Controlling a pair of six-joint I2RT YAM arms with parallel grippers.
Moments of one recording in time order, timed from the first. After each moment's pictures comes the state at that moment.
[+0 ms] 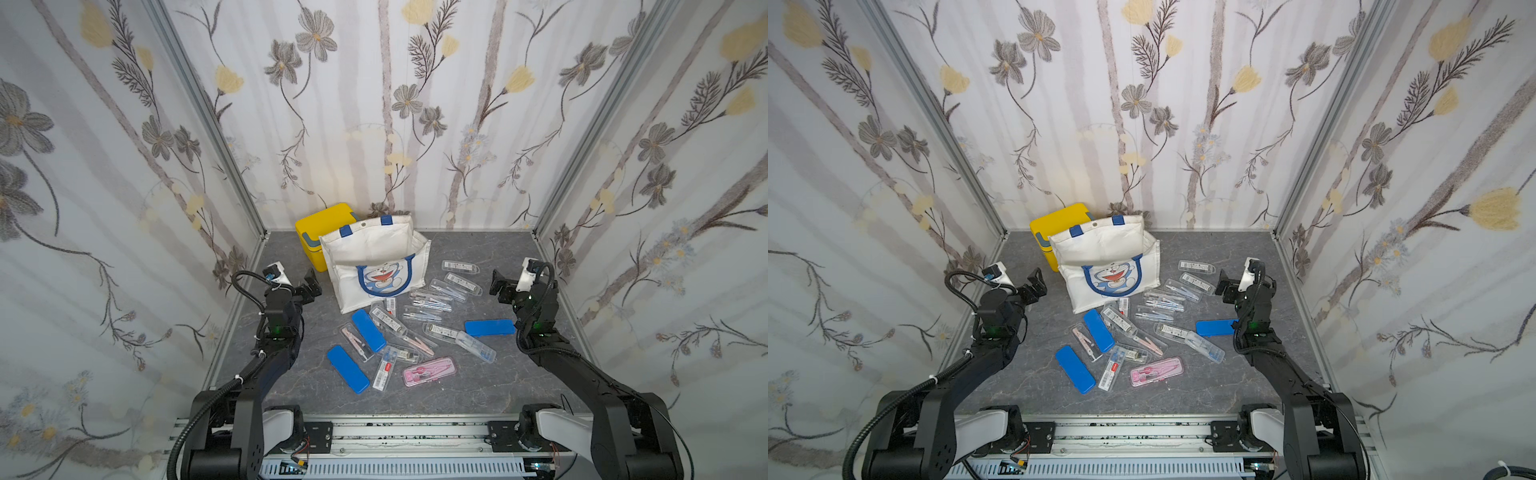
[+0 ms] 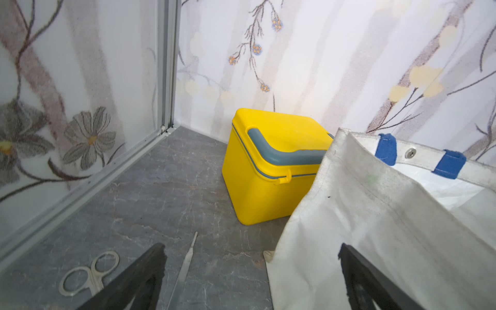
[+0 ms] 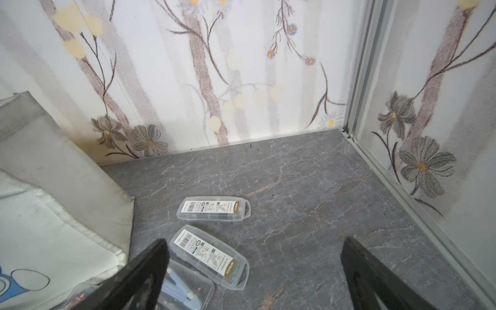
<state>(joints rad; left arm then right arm) -0.01 1.16 0.44 0.55 -0.10 -0.40 0.10 1.16 0.50 0.45 0.09 0.17</state>
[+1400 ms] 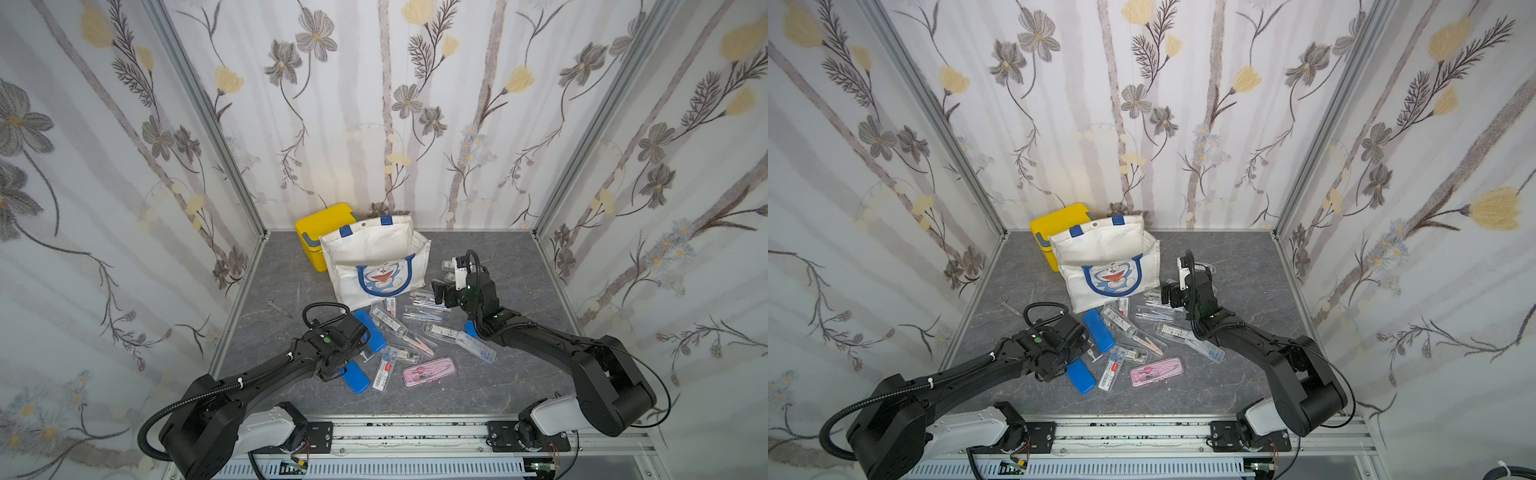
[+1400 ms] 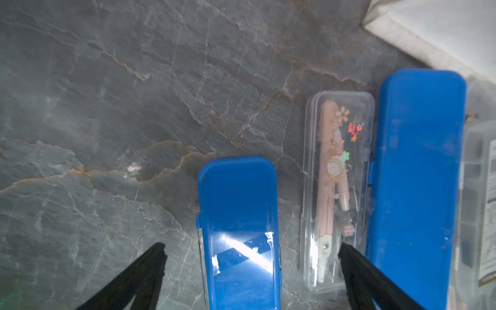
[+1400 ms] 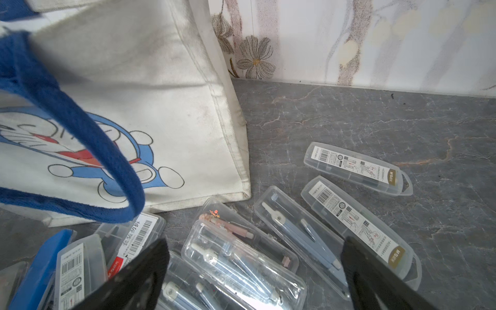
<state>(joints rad) -0.72 1.20 0.63 -0.72 -0.23 -1.38 0.51 1.45 0.72 0.30 0.11 0.20</state>
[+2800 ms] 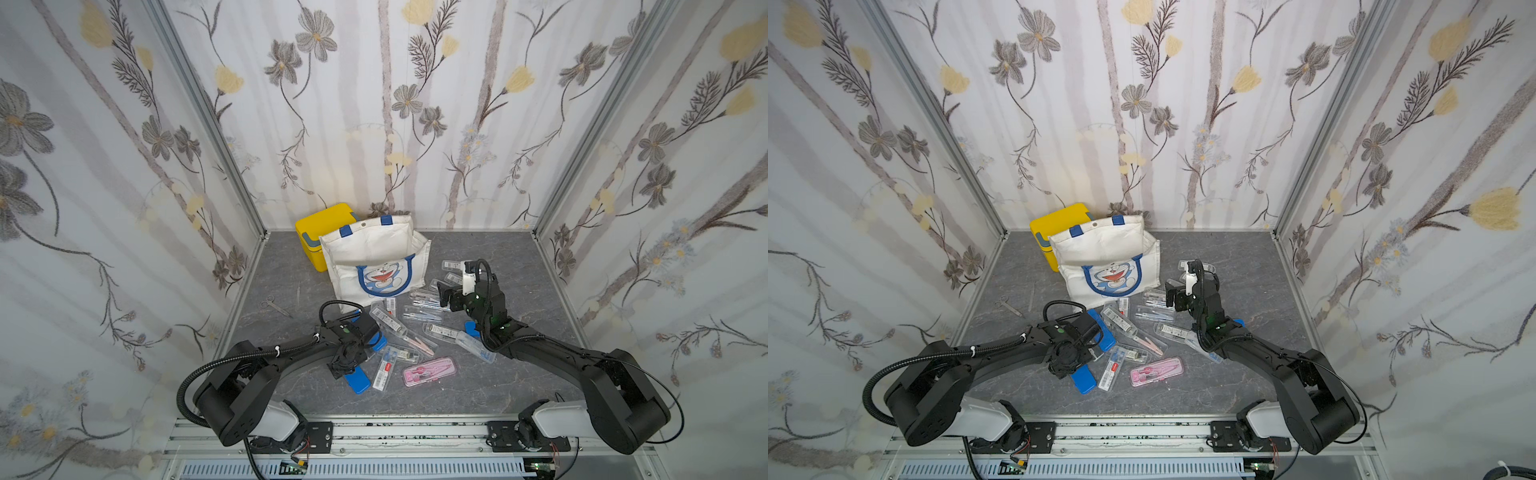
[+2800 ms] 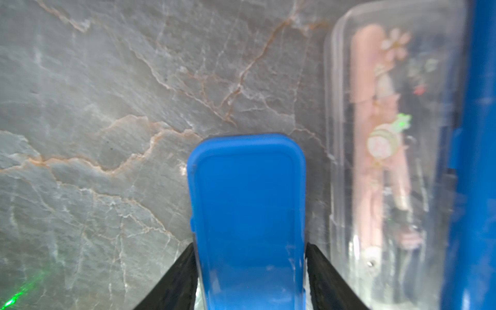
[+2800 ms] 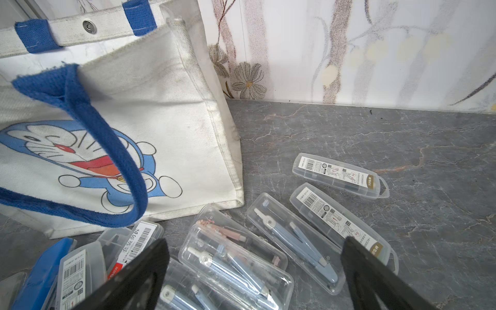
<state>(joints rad) -0.74 1.42 0.70 -0.74 -0.18 -1.33 0.51 1.36 0.61 0.42 0.15 0.19</state>
